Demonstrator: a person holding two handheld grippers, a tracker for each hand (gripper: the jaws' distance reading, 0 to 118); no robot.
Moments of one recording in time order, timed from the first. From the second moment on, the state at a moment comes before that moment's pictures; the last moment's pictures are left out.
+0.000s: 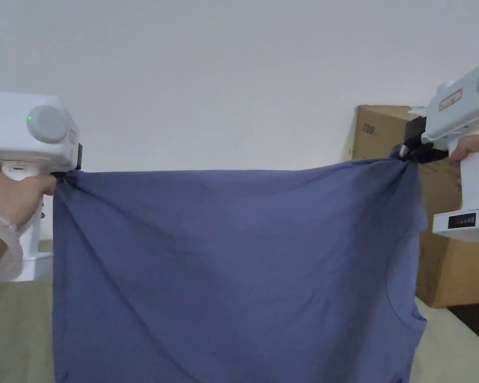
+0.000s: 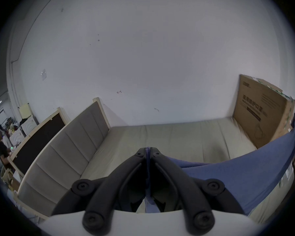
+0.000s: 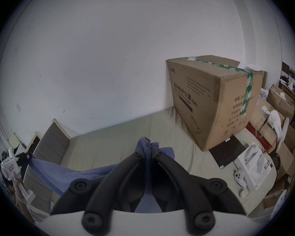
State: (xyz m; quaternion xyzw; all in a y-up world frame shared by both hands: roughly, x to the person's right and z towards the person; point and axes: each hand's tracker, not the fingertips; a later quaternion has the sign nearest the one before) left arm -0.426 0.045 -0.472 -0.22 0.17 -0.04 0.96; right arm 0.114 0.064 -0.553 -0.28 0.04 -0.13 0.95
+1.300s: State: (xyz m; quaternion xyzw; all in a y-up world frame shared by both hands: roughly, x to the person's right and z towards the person) left arm -0.469 -0.190 -0.655 -0.37 0.25 -0.02 0.89; right arm 0.022 -0.146 -0.732 -0.43 -0.02 -0.12 0.90
